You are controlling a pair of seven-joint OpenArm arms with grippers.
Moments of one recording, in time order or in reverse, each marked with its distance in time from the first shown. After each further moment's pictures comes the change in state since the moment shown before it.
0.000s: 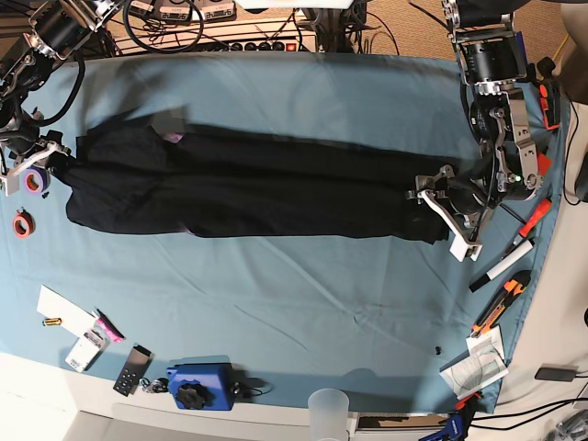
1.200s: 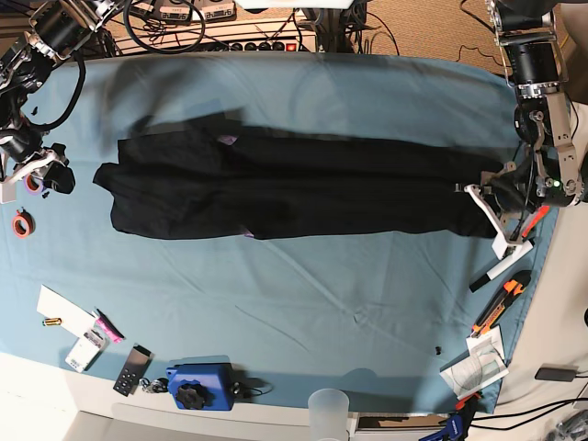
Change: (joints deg) left arm 0.0 -11.8 0.4 3.7 0.4 -0.7 5.4; right arm 0.0 0.0 0.0 0.0 14.4 0.0 -0.2
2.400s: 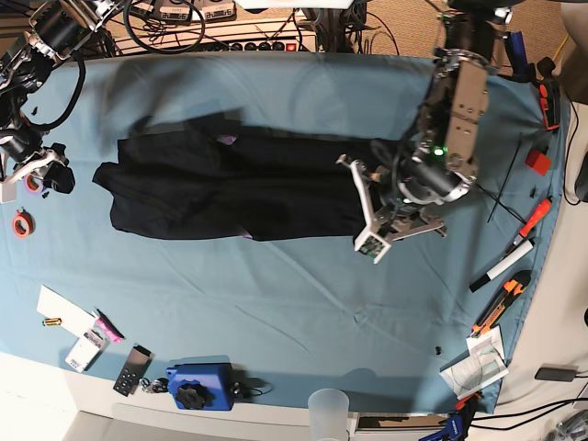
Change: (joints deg) left arm 1.9 12.5 27.0 19.7 21.6 3.9 -6.3; right arm 0.0 0.0 0.0 0.0 -0.2 0.0 0.0
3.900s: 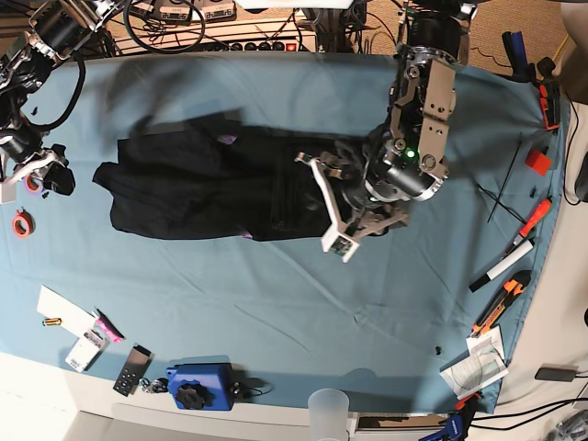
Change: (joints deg) left arm 0.1 7.6 0.1 -1.4 -4.3 0.8 3.2; right arm 0.0 0.0 0.0 0.0 2.2 0.0 0.0
